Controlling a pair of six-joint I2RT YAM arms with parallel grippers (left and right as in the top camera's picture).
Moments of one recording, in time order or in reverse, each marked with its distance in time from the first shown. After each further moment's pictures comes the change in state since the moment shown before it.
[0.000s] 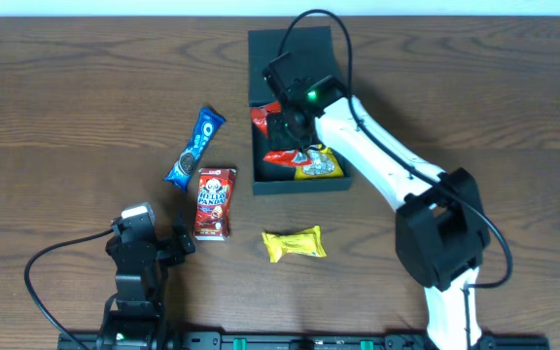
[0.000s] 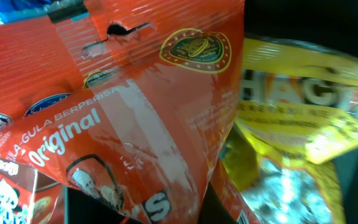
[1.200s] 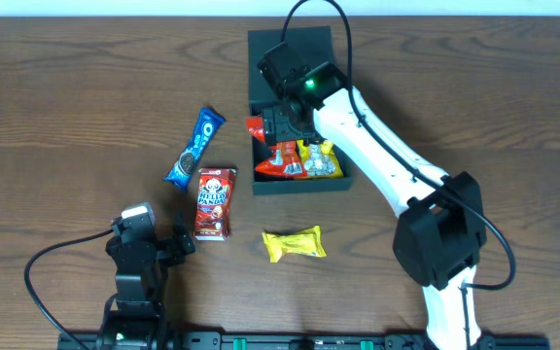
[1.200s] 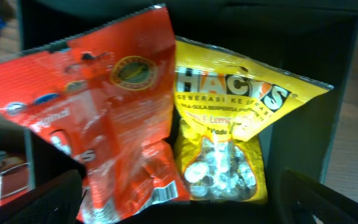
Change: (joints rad) left arm 0.000 0.000 0.000 0.000 0.000 0.000; right arm 0.006 0.006 0.138 -0.200 0.186 0.027
